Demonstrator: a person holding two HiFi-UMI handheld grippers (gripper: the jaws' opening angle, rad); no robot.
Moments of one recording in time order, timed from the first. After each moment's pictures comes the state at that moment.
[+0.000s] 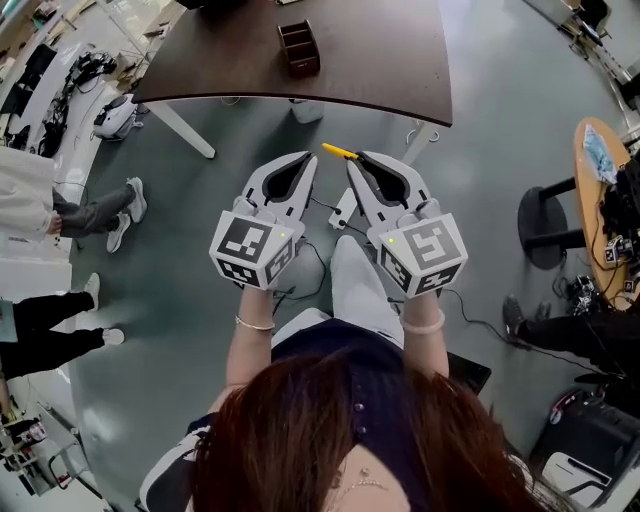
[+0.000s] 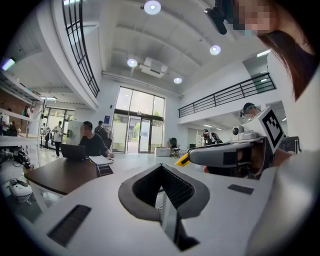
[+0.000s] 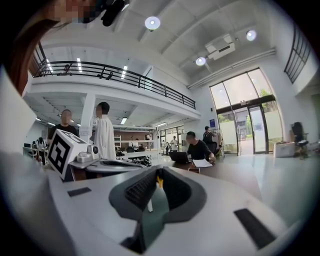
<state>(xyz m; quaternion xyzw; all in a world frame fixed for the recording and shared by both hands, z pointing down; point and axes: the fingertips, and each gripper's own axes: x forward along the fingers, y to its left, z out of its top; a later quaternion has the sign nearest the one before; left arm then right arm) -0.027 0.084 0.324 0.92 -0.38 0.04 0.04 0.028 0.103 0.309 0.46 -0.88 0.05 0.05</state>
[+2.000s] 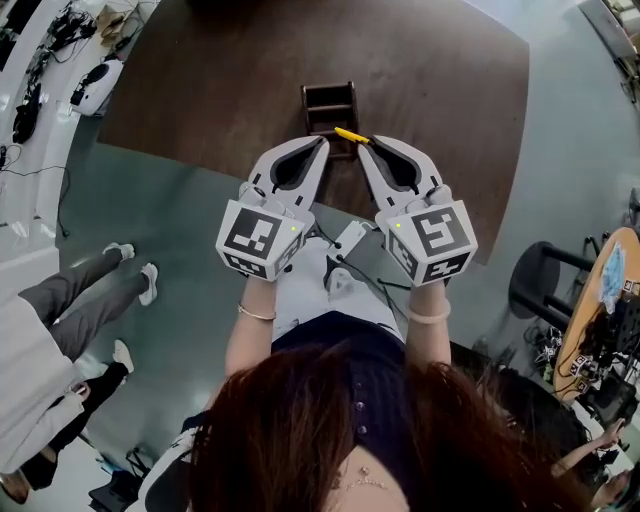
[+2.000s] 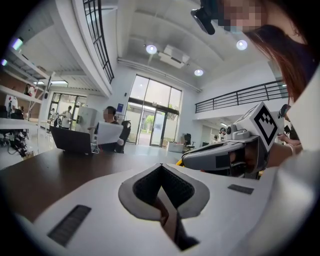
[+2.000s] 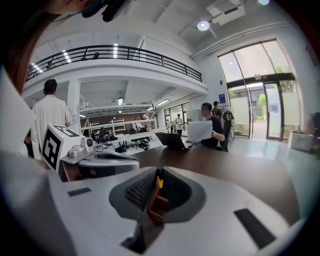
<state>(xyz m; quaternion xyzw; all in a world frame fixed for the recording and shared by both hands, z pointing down) -0.059 -0.370 0.403 0.90 -0.43 0.05 0.12 -0.006 -0.369 0.398 0.41 -0.89 0.12 0.15</state>
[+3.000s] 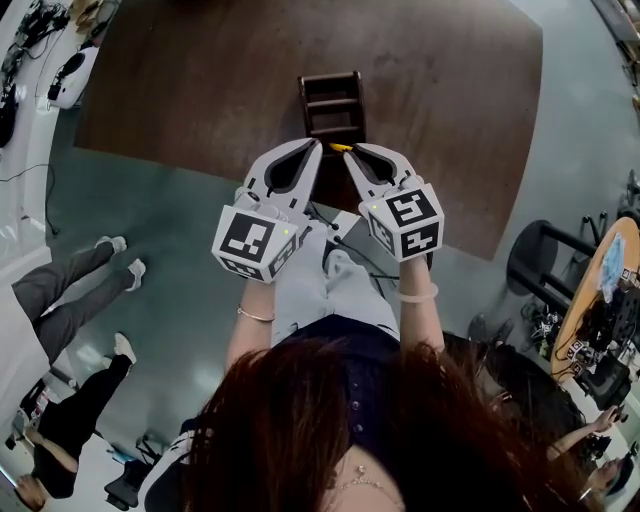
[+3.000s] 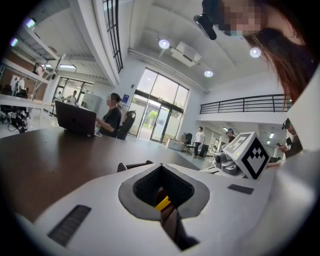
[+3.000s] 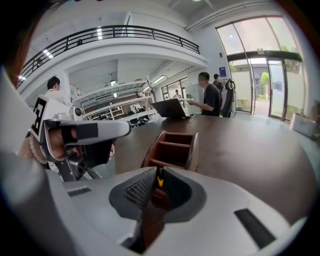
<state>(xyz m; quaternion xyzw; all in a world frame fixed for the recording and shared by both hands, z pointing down) -0.076 -0.390 0.470 0.89 -0.42 0.04 0.18 -0.024 -0.382 0.540 0.38 -0.87 0.22 0.25</state>
